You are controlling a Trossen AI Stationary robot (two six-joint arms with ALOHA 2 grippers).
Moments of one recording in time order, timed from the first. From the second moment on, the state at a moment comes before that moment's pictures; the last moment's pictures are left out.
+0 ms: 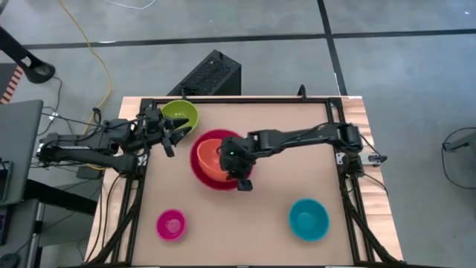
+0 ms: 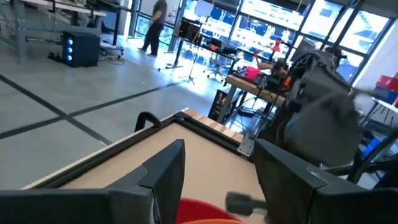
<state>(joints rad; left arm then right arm) -0.01 0.64 0.71 0.01 -0.43 -0.30 0.02 1.94 1.70 -0.67 -0.35 -0.08</state>
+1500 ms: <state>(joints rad) -0.01 0.64 0.71 -0.21 -0.37 -0.35 -0.01 1.81 1.83 -0.53 -0.34 0.08</state>
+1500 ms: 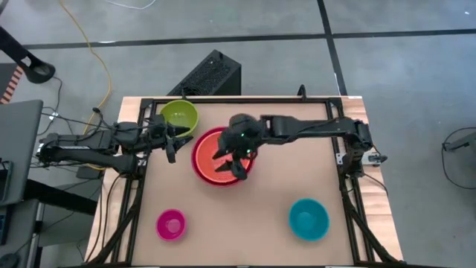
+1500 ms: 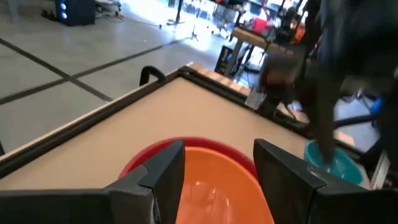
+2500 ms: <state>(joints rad) 0.09 0.65 0.71 -0.65 -0.49 -0.27 -0.02 1.56 1.85 -0.64 -0.17 0.12</state>
